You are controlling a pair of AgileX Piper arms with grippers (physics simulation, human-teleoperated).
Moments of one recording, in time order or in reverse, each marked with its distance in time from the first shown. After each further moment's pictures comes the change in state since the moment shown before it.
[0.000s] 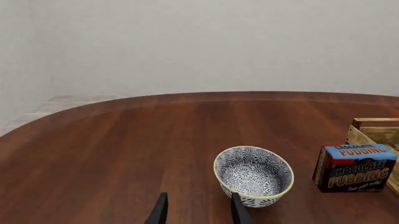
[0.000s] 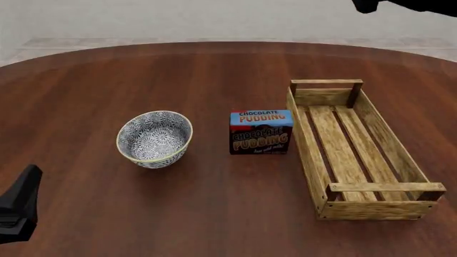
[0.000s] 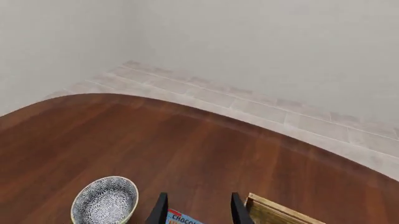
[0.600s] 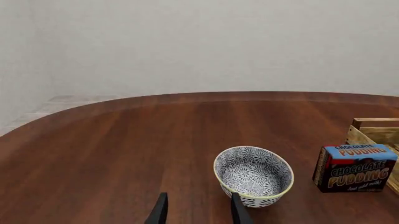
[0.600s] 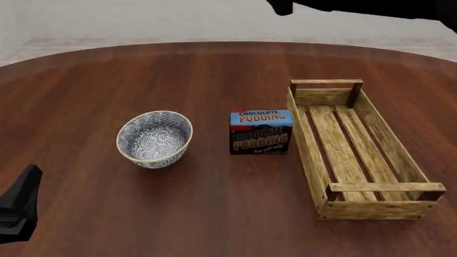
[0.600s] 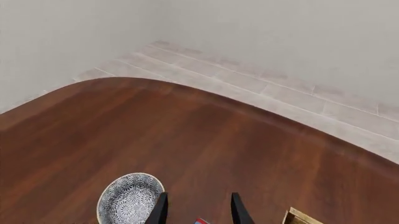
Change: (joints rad) left arm 0.000 0.000 0.000 0.000 0.000; right arm 0.125 0.278 -0.181 0.001 0.032
